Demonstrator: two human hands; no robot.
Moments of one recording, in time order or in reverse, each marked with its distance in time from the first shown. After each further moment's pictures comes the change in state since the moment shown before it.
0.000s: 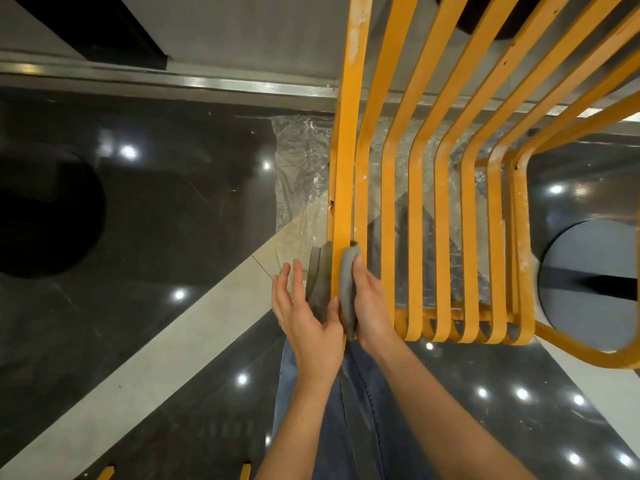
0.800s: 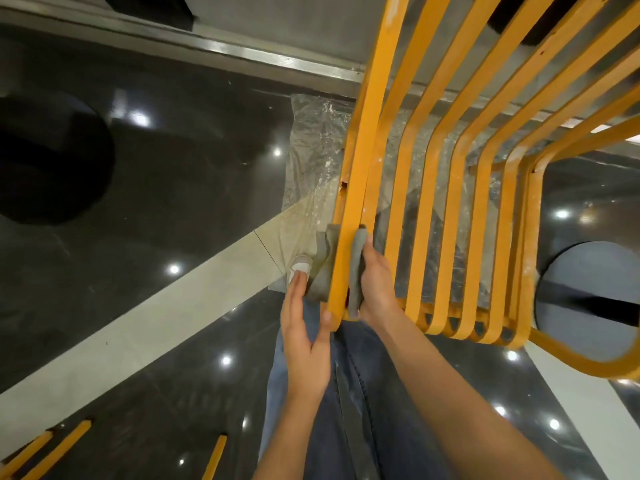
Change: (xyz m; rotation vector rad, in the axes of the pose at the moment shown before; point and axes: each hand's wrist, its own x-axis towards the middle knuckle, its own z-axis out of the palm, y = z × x) left_hand -0.061 -0.037 -0.009 -0.346 -0.044 -0.087; right_hand -0.002 0.002 -0.005 -0.044 0.021 0.002
